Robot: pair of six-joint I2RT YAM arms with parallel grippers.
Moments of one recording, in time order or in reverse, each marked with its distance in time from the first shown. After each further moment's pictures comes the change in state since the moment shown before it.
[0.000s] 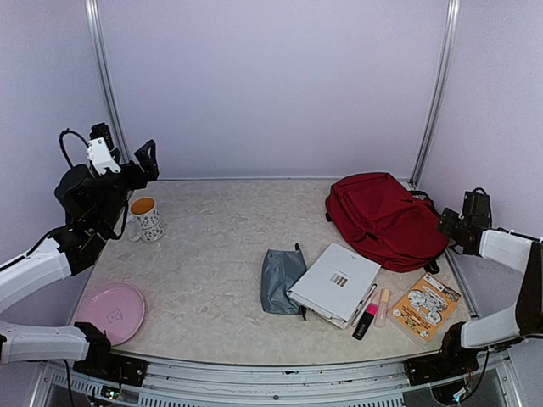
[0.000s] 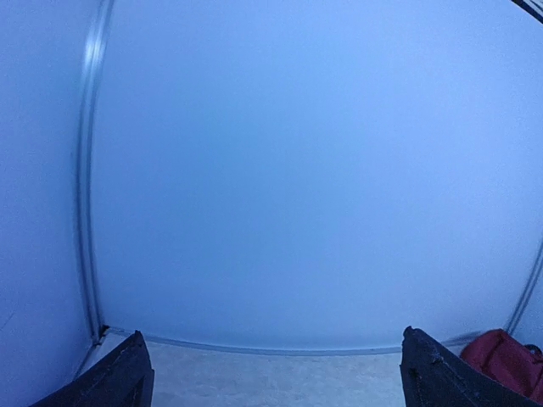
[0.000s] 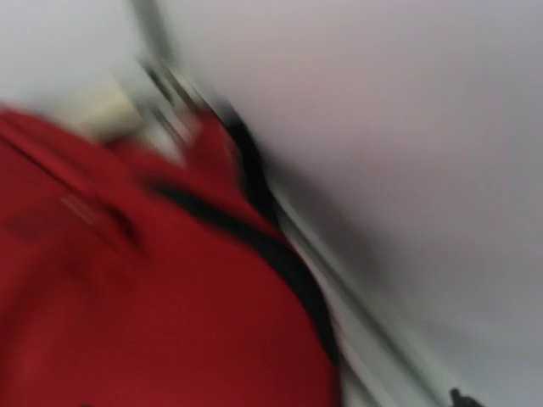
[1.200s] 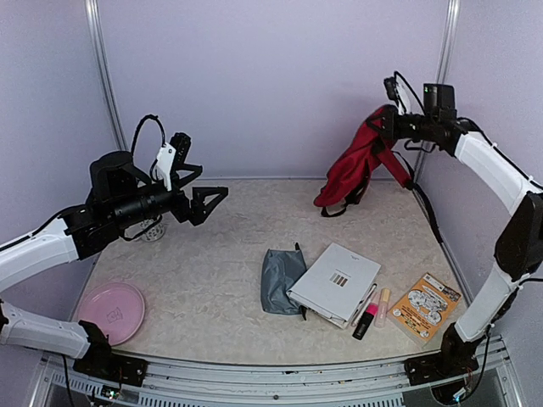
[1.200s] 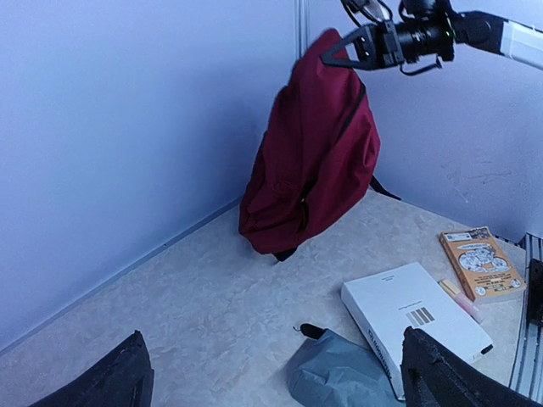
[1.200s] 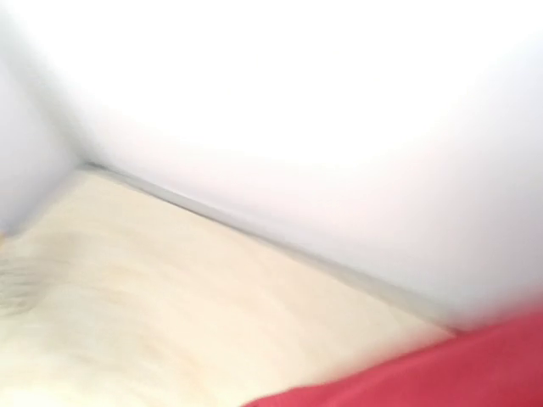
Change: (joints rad) left arm -0.216 0.146 0.228 -0.457 0.639 0.118; right arm 0.342 0.413 1.031 -0.404 -0.776 -0.254
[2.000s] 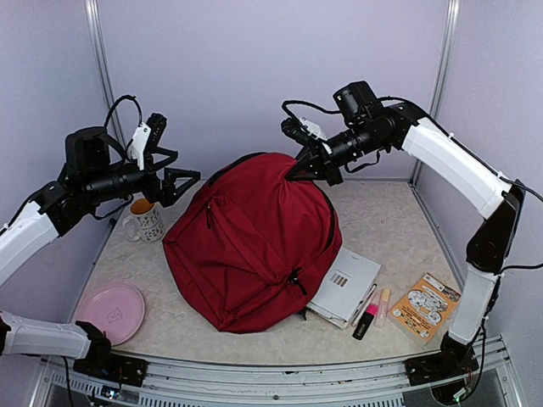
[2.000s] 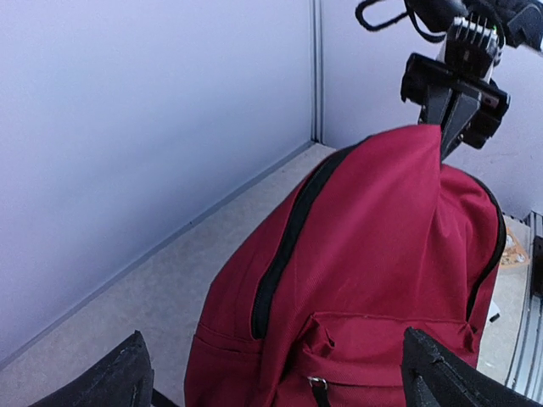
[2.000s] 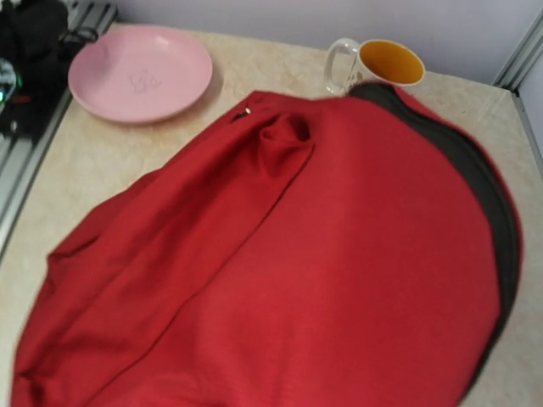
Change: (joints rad) left arm 0.210 -0.048 0.188 -0.311 0.188 0.080; right arm 0.510 0.211 0.398 -0.621 -0.204 -0.822
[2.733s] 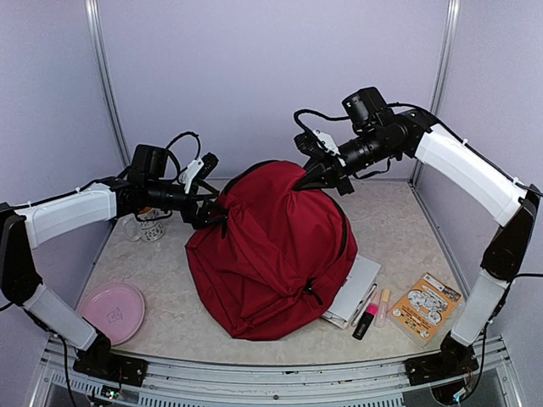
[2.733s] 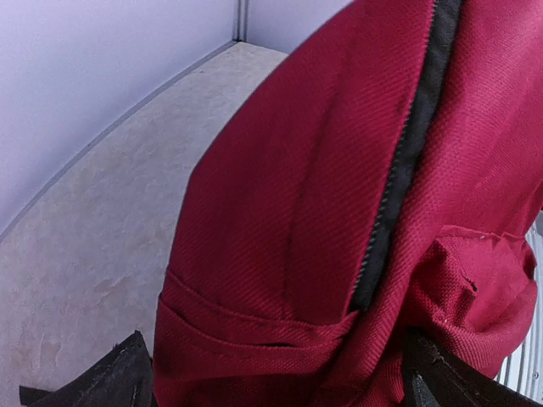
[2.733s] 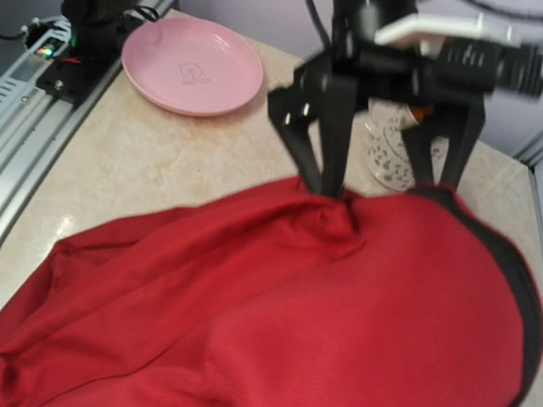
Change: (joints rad) left arm 0.055 0.423 0.030 0.010 0.285 0.140; right arm 0.010 -0.103 -0.139 0.006 -0.070 -0.248
